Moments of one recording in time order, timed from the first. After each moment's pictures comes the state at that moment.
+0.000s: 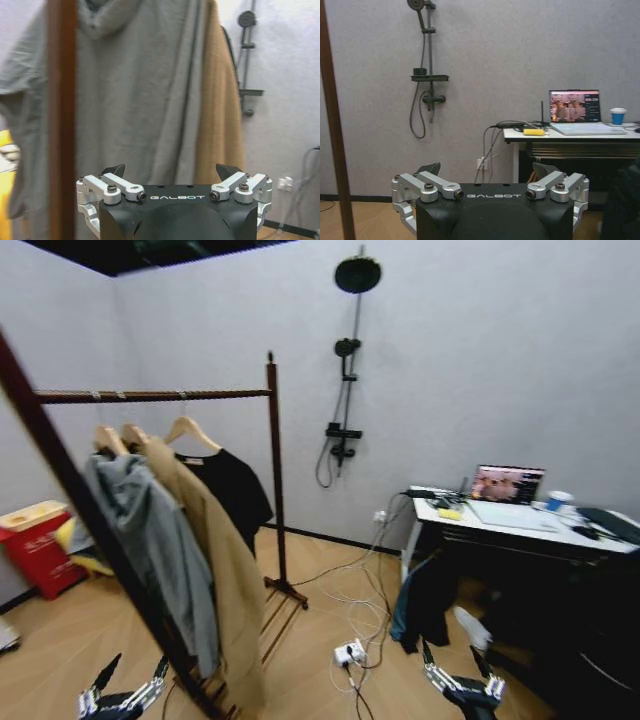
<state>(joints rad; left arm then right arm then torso) 1.94 -1.35 -0.90 -2.27 -0.51 -0.14 0.13 -1.99 1.35 0.67 2.30 0.28 0.21 0.26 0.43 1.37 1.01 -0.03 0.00</state>
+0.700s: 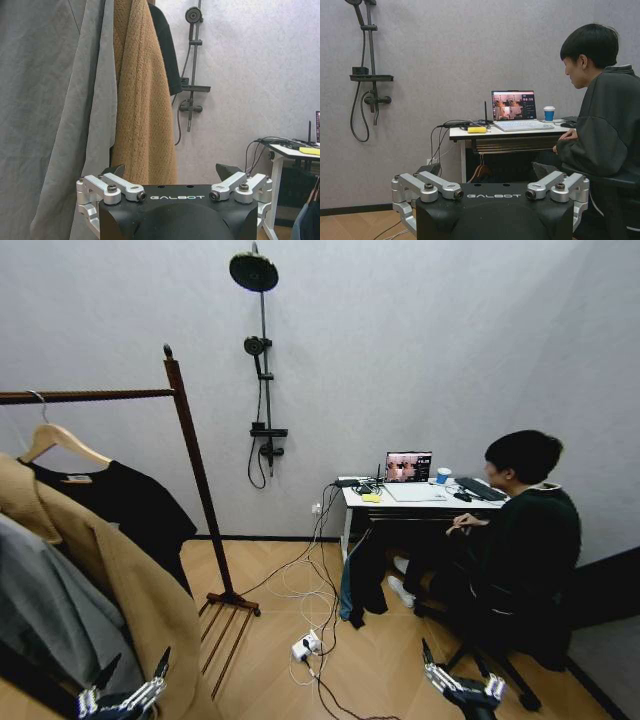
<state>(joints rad) 1.94 -1.35 -0.90 -2.27 -0.51 -0.14 0.13 -1.99 1.35 0.67 2.30 0.28 0.21 0.26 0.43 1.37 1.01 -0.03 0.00</state>
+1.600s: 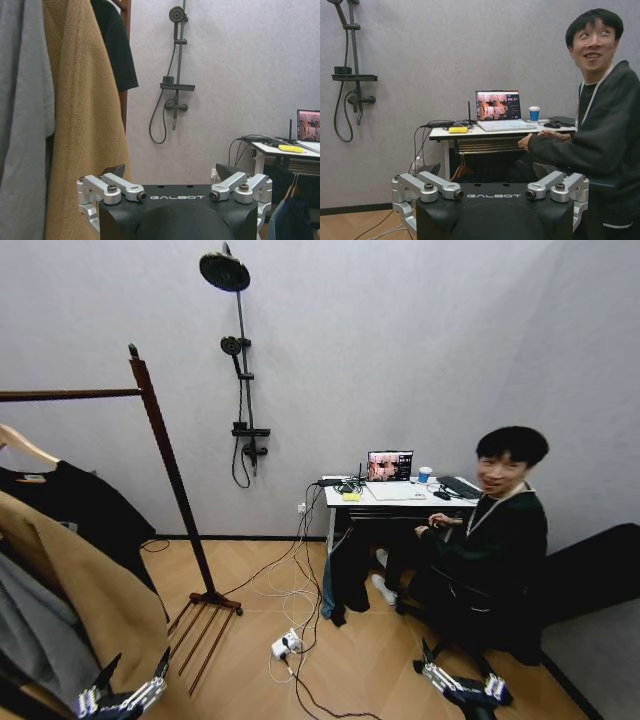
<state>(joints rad) 1.94 -1.35 -0.90 -2.27 -0.51 -0.14 0.13 -1.99 1.35 0.67 2.30 0.28 0.21 0.26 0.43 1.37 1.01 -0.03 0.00</state>
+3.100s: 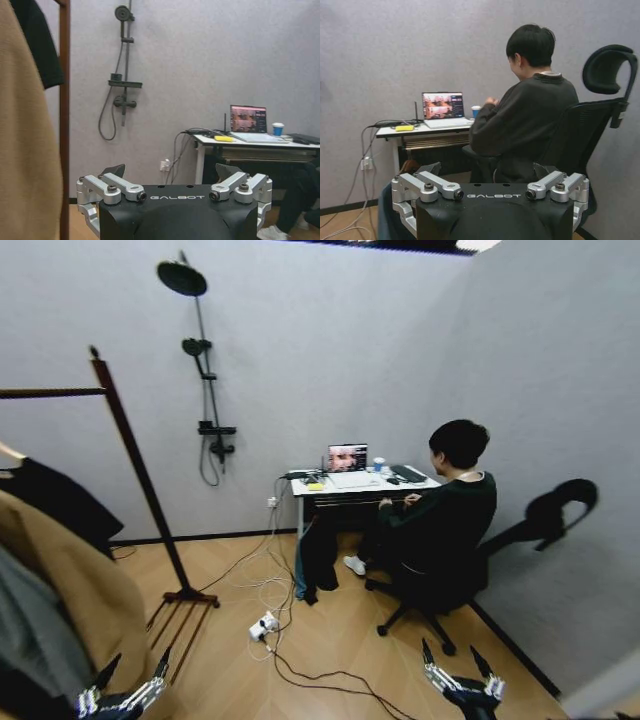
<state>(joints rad) 1.94 -1.35 -0.90 -2.27 -0.51 -0.14 0.13 -1.99 1.35 0.67 2.30 0.28 0.21 0.26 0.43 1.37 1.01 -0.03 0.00</state>
